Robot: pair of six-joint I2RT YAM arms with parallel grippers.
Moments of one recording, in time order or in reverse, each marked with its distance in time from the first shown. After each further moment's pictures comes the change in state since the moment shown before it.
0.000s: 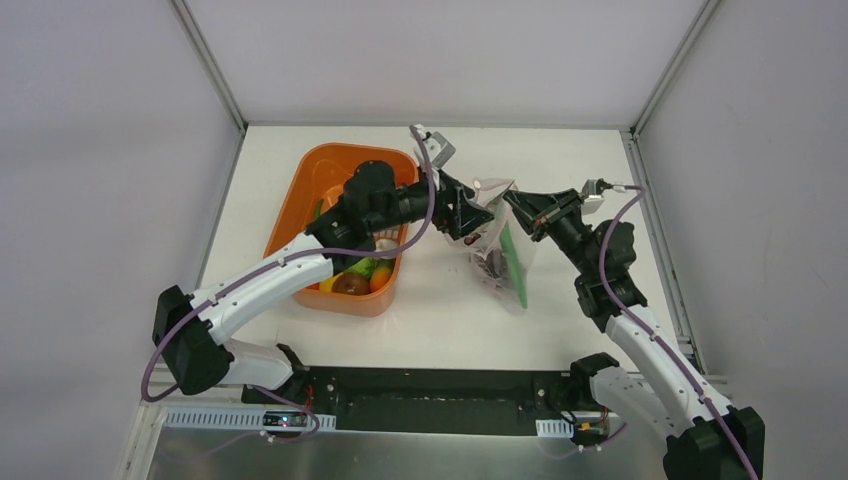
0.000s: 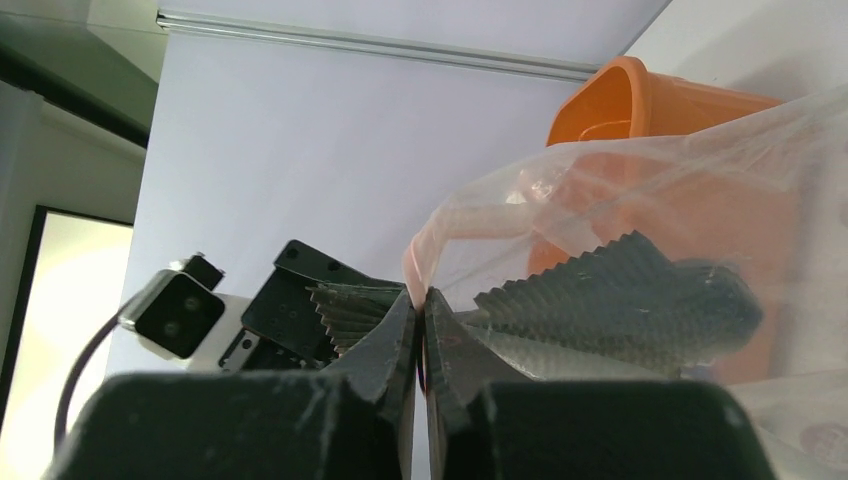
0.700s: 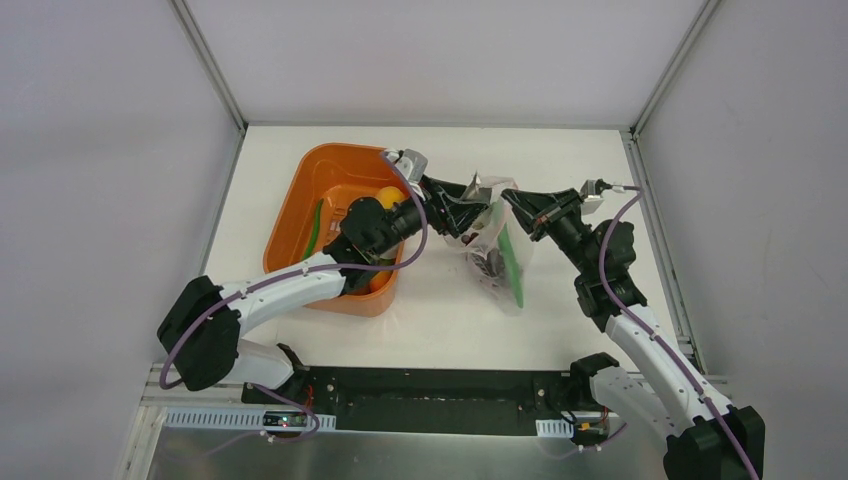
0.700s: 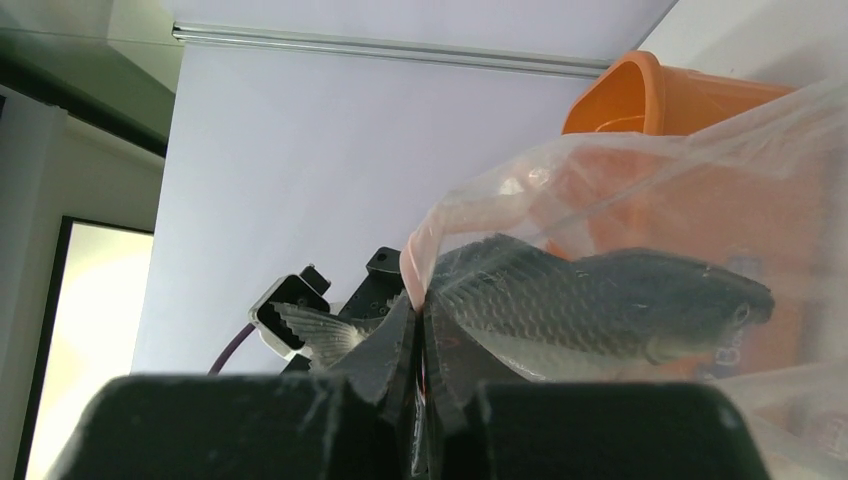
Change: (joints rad) left arm 0.000 0.049 -0.294 0.594 -0.180 -0.130; right arm 0.003 0.003 0.003 0.005 -0.008 0.036
